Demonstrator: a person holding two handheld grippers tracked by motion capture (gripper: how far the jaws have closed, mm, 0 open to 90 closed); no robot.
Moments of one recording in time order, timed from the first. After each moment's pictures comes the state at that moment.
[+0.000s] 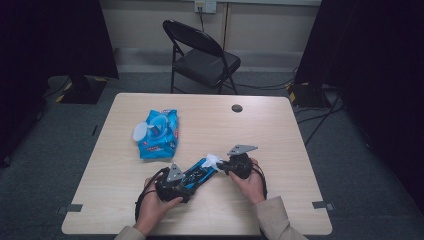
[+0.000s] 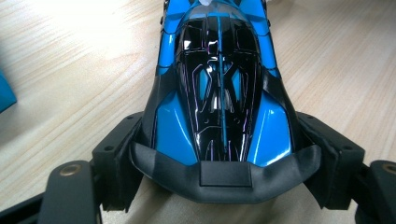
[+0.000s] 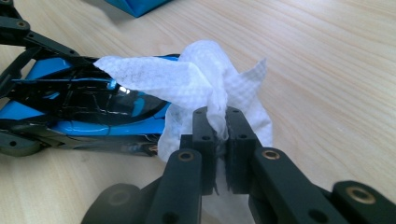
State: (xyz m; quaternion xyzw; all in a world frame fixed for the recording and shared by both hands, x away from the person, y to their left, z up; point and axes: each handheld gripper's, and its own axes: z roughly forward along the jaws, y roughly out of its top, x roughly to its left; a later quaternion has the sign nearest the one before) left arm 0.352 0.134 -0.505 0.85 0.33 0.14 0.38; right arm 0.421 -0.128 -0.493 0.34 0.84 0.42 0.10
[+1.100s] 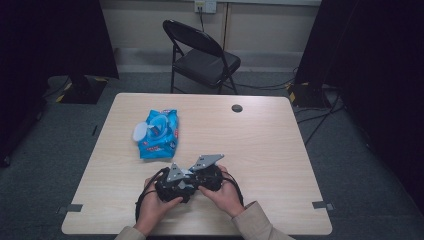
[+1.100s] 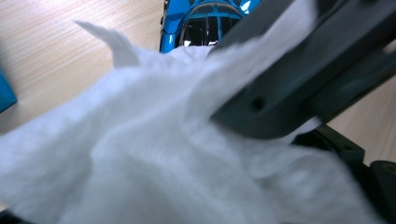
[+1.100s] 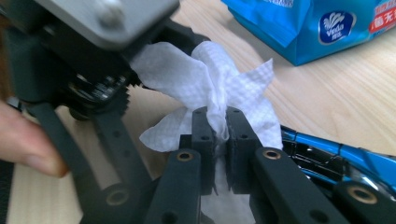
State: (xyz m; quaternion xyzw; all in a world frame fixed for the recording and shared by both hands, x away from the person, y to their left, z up) left arm 0.352 0.134 -0.505 0.85 0.33 0.14 0.38; right arm 0.378 -0.037 -0.473 0.20 0.87 0.45 0.04
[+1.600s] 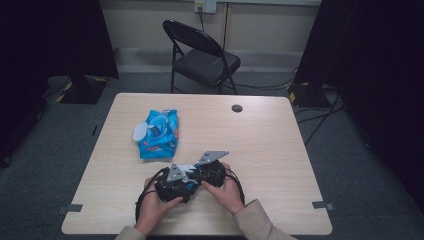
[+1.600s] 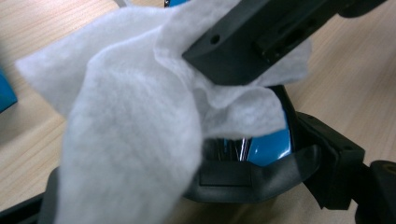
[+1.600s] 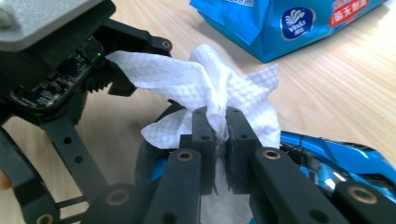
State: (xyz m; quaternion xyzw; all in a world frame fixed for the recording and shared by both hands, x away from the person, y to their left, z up) left arm 0.352 0.134 -0.505 0.85 0.33 0.14 0.38; right arm 0.390 -0.046 -0.476 0.24 0.86 0.46 0.05
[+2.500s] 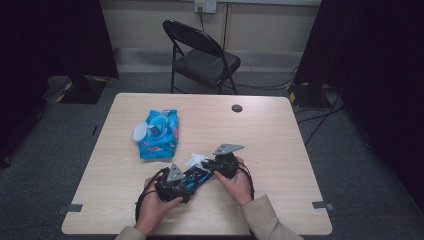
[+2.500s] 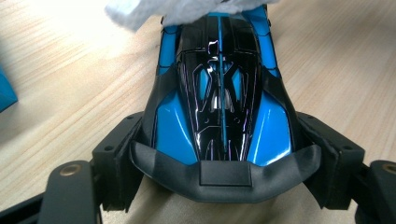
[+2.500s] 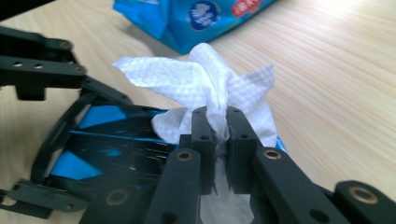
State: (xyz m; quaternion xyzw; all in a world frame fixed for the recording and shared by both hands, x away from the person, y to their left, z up) left arm 0.352 0.134 -0.505 0.85 0.33 0.14 0.38; right arm 0.418 -0.086 -0.484 0.31 0.83 0.46 0.09
